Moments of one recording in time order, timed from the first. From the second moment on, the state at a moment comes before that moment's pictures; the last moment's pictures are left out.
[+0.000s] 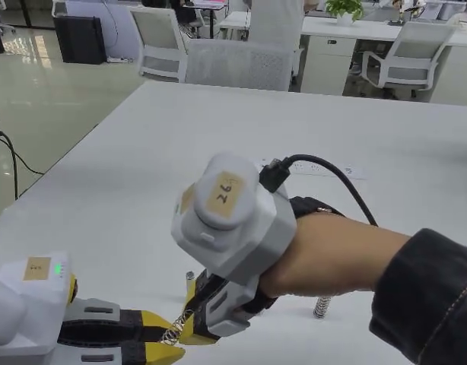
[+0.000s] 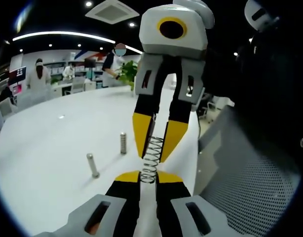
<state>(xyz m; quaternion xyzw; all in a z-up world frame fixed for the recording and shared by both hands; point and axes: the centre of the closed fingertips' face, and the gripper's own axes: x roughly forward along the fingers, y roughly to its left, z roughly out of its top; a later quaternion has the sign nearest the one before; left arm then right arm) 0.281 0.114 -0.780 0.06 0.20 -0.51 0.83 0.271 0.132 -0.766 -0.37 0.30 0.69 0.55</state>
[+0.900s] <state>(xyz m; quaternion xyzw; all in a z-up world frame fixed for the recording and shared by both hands) 0.284 0.113 -0.783 0.06 0.20 -0.51 0.83 0.274 0.140 -0.762 -0.38 0.29 0.69 0.54</state>
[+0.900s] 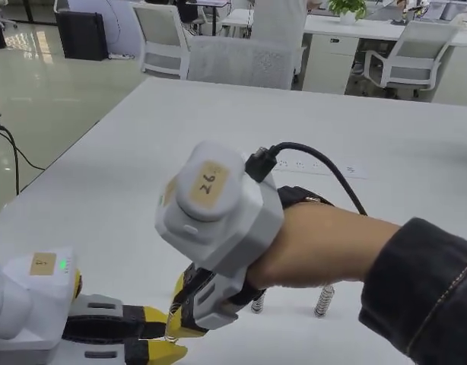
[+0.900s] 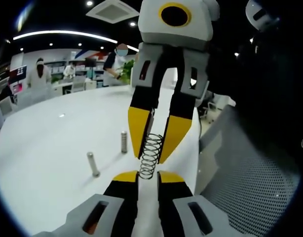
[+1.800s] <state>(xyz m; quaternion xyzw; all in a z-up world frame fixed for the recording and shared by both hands) 0.295 0.133 -0.784 0.05 0.20 -0.47 0.86 0.311 0.115 -0.762 -0.39 0.31 0.65 0.57</state>
